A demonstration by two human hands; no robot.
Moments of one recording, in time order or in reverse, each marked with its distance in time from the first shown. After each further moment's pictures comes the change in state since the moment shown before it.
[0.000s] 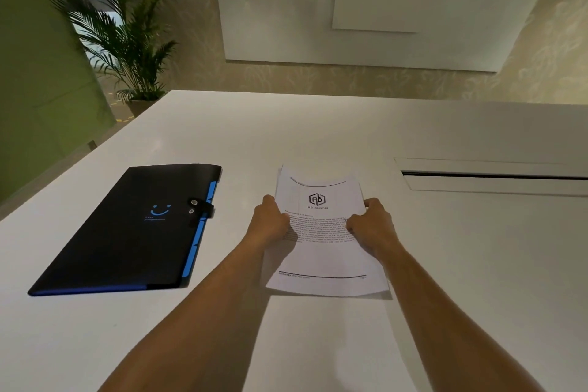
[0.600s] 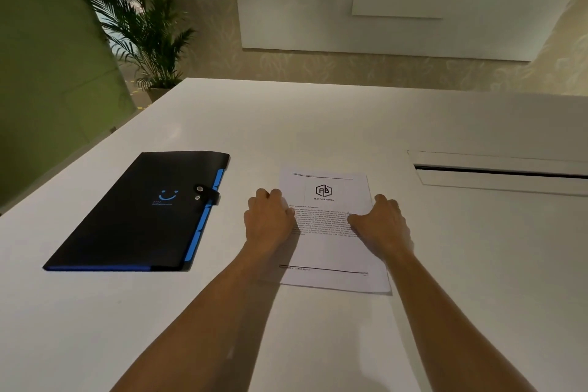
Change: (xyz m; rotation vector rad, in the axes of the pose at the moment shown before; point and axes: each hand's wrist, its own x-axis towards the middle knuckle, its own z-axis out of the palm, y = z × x) left_hand -0.008 -0.017 0.020 0.429 0.306 0.126; right_hand -0.009 0.007 -0.004 -0.274 0.065 -0.102
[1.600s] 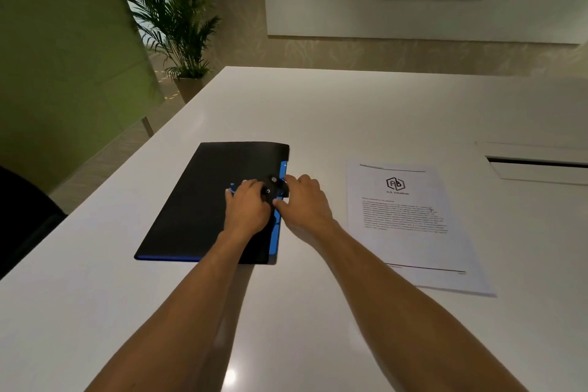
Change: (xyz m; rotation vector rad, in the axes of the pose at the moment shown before) left_hand 0.036 -0.173 -0.073 -0.043 -0.005 0.037; right_hand -0.041 -0.191 0.182 -0.084 -0.120 -0.559
